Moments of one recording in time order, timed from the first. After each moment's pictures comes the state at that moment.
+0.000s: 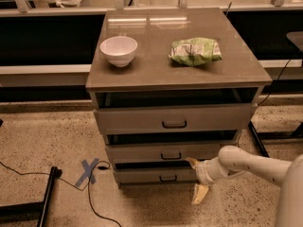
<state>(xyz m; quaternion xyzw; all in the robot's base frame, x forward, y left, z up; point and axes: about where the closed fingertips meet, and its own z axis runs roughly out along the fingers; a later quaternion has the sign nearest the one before) 0.517 -0.176 0.357 -0.70 0.66 0.15 0.25</state>
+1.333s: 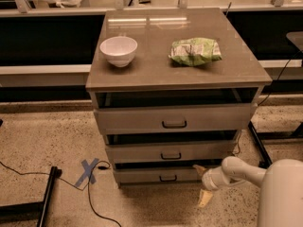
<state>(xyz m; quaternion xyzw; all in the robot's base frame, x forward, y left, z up) 0.538 -0.222 0.252 -0.67 0.69 0.14 0.24</state>
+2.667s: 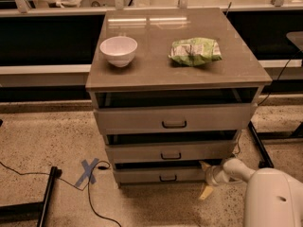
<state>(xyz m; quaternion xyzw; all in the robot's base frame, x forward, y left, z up) 0.594 -0.264 0.190 -0.63 0.72 0.09 0.27</state>
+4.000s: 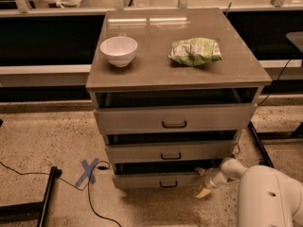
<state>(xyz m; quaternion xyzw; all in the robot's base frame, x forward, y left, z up) 0.577 -0.253 0.174 -0.64 0.72 0.13 0.23</state>
